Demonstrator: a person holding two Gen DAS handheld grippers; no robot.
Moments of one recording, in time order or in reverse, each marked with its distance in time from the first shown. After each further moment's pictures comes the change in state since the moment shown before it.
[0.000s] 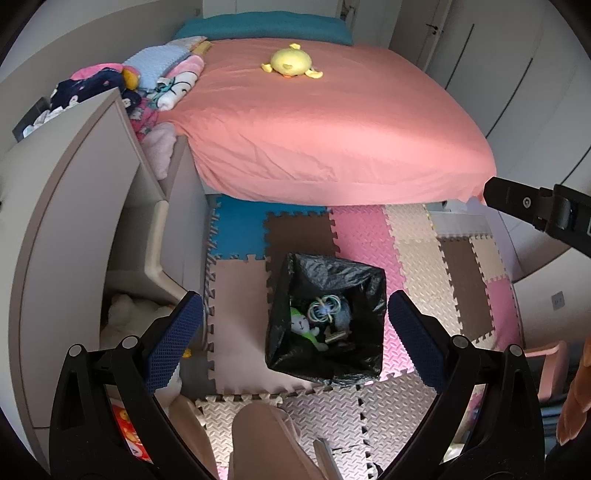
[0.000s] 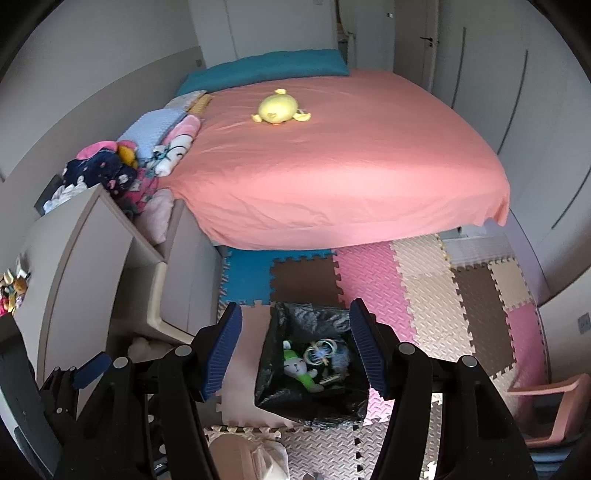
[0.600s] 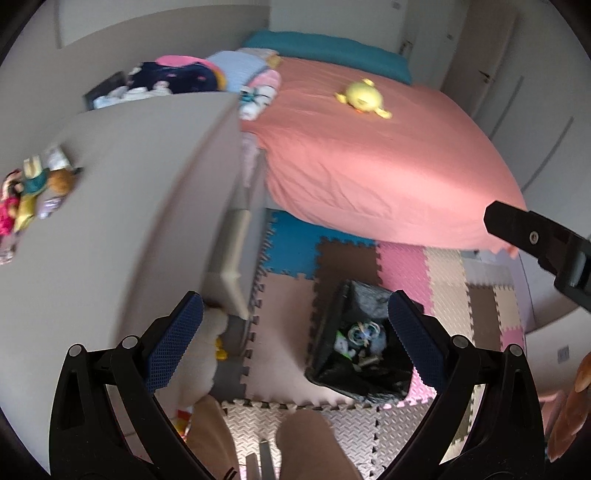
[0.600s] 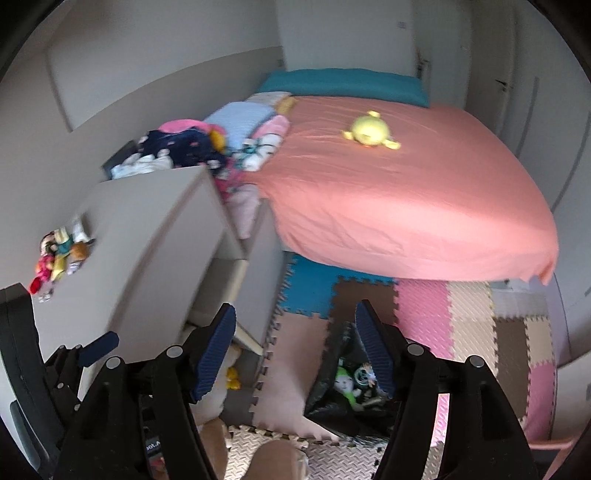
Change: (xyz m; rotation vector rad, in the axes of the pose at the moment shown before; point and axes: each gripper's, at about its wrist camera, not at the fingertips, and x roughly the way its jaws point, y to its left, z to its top) left arm -0.068 0.131 0.000 -0.187 -0.094 0.118; right arm -0.028 0.149 0.010 -0.216 -0.042 0.174
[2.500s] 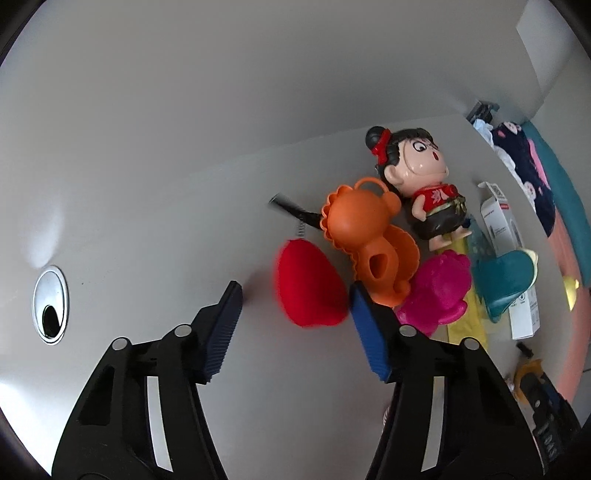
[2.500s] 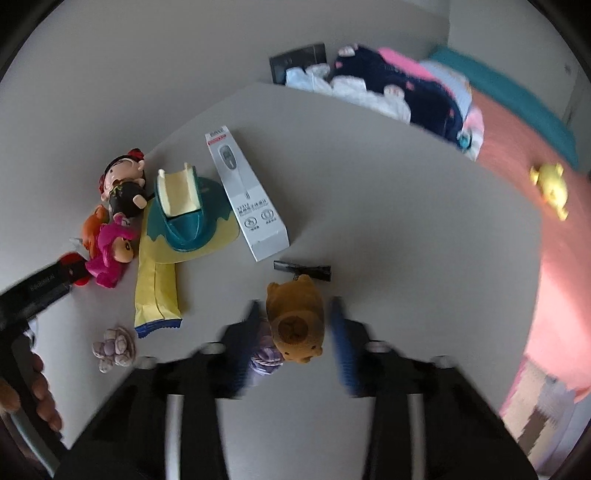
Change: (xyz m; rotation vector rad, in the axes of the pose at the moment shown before) left arm -0.015 0.486 0.024 -0.803 0.051 0.415; right arm 0.183 0.392 0.062 -0.359 0.255 0.252
